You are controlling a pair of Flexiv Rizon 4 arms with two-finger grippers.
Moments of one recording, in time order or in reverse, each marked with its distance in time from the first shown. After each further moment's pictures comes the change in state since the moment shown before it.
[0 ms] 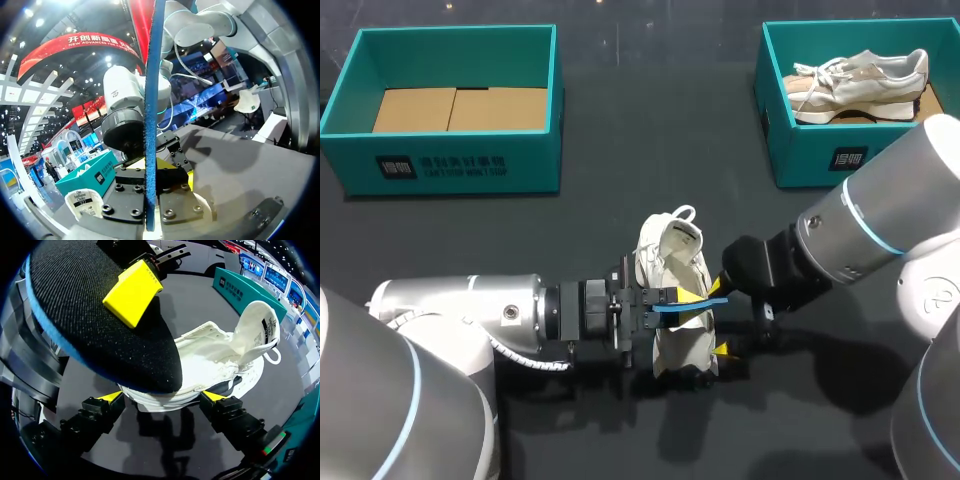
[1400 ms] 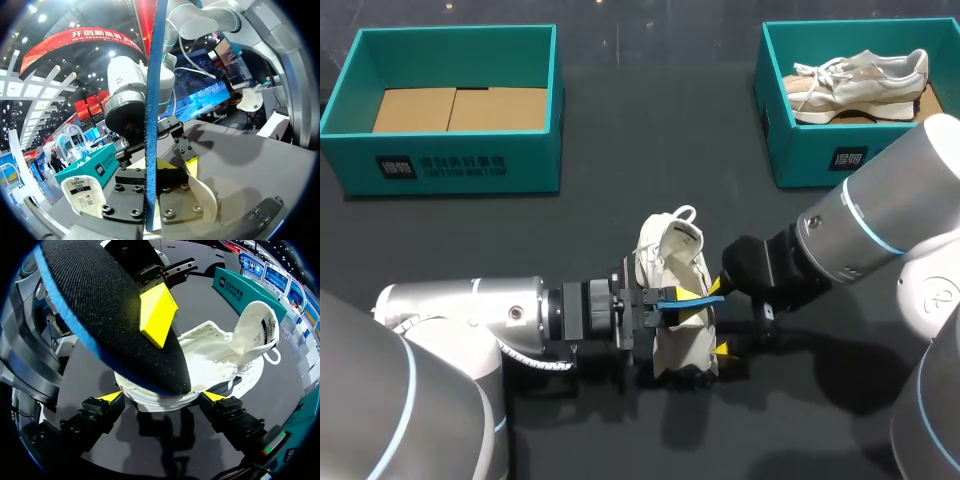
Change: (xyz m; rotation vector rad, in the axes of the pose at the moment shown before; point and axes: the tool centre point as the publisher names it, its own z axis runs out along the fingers) left arm -0.003 0.023 0.000 -0.039 -0.020 -0.026; right arm 0.000 0.000 0.000 0.001 0.000 0.000
